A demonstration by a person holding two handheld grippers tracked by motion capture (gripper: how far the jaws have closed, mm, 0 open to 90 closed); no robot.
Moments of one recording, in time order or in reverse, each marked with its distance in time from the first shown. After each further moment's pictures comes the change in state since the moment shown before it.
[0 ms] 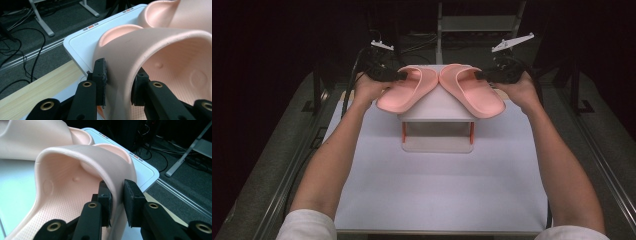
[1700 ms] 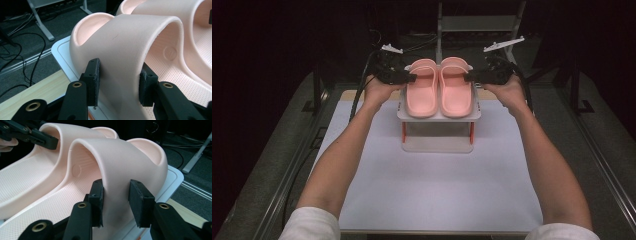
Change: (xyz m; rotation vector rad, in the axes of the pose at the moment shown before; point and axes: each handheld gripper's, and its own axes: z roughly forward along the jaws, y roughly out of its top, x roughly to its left) left arm -0.013 0.000 0.020 -0.037 0.020 0.013; right arm 0.008 0.002 0.025 -0.033 0.078 0.128
